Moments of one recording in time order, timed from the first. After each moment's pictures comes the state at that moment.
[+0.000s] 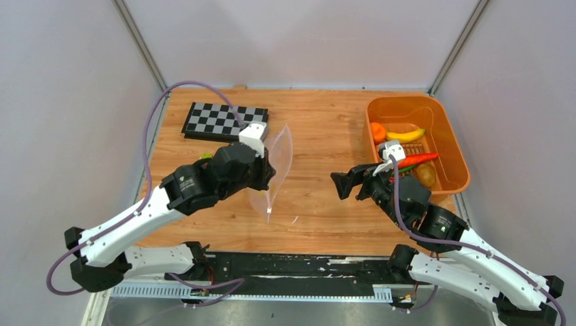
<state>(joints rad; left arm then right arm) -1.04 0.99 1.16 -0.69 -0.36 -0.55 0.98 0.61 0.81 -0.36 0.41 0.35</state>
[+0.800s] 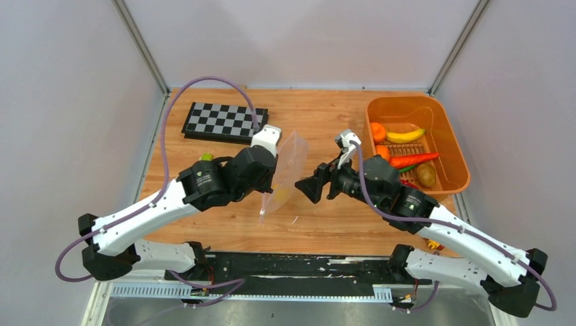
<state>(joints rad) -1.12 1.20 1.36 -0.92 -0.48 -0.50 0.98 0.86 0.92 -0.26 0.05 0.44</state>
